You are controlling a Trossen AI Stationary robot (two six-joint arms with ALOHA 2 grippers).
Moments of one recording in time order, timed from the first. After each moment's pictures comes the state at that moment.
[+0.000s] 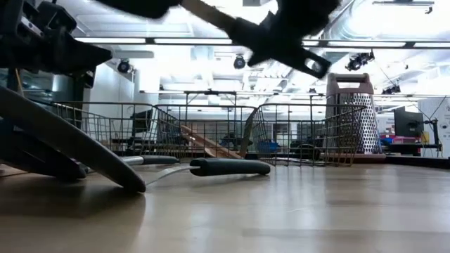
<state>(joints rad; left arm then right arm) 0.00 0.01 0.02 0.03 -0.02 -0.14 0.33 1.66 1.16 -0.28 0.15 0.15</state>
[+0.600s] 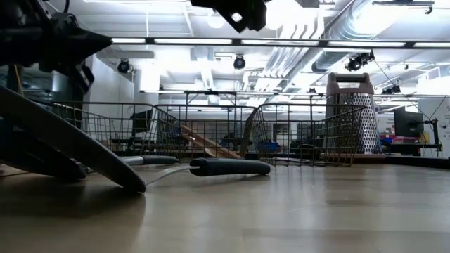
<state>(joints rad) 0.00 0.01 0.02 0.12 -0.02 -0.66 0.26 1.66 1.16 0.21 0.26 0.17</state>
